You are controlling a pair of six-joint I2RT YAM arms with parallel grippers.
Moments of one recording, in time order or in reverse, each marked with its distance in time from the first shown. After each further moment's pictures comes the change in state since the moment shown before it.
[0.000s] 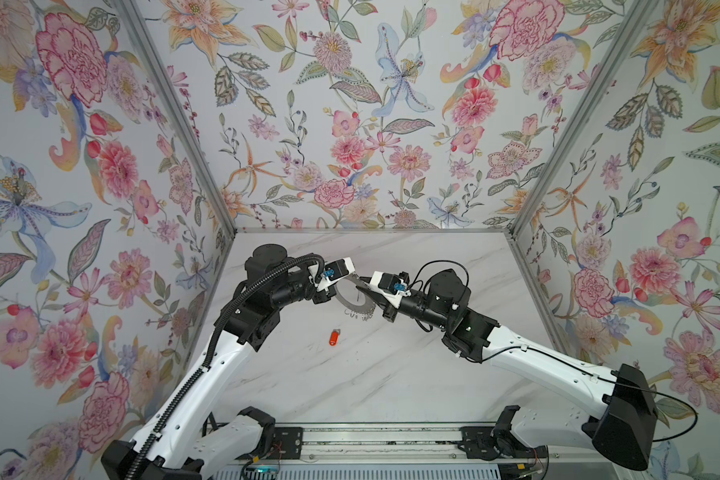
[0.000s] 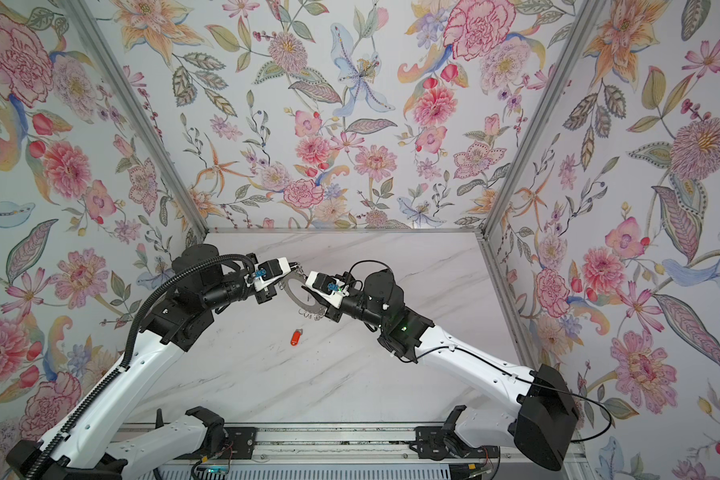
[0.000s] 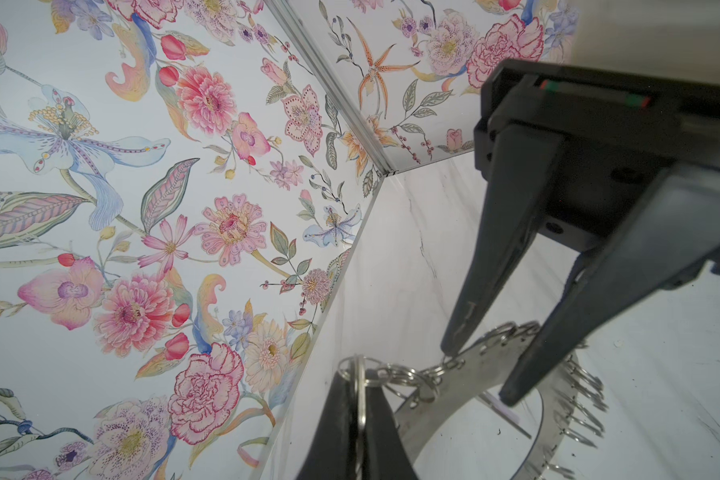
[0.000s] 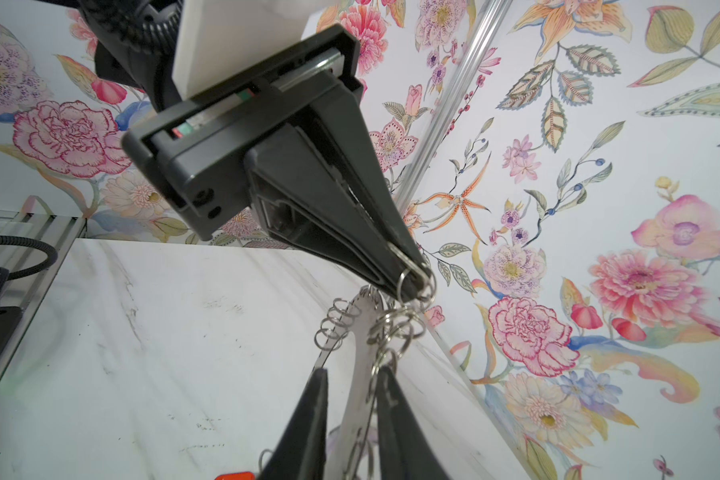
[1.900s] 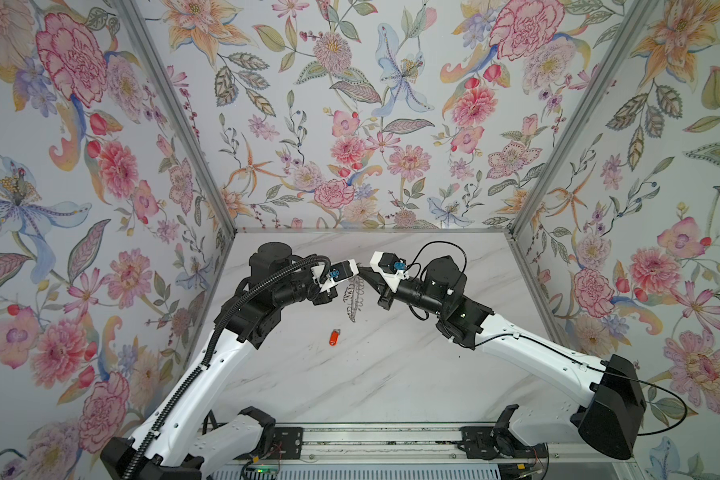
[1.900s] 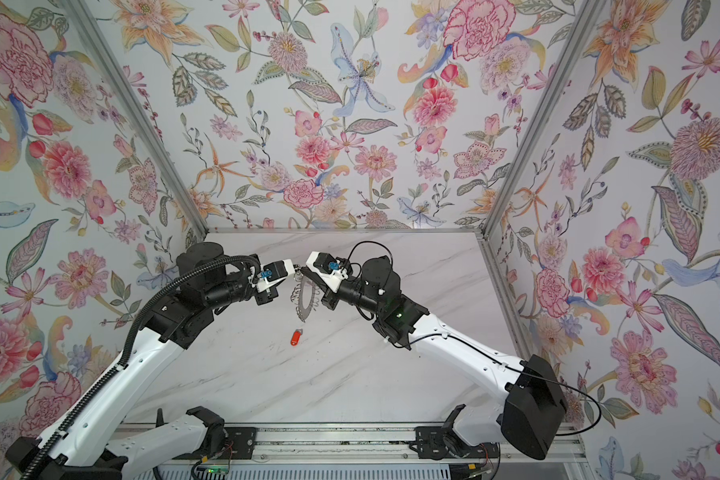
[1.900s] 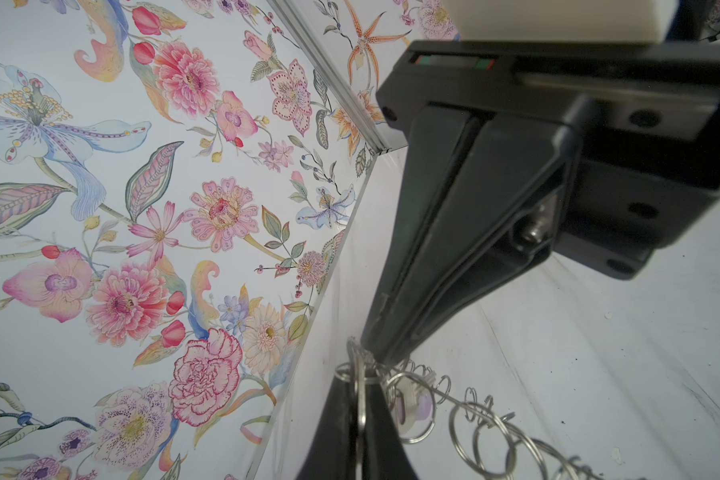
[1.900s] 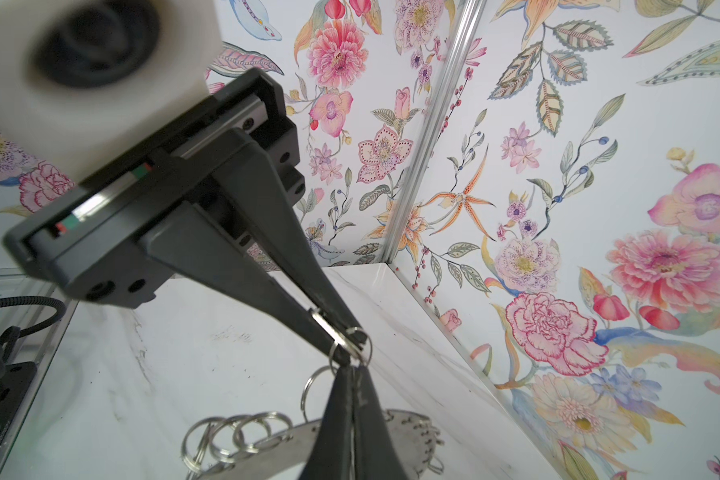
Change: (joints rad) left arm -0.026 0.015 0.048 -0.099 -0.056 0.053; right arm -0.058 0.093 0.113 -0.007 -0.075 0.145
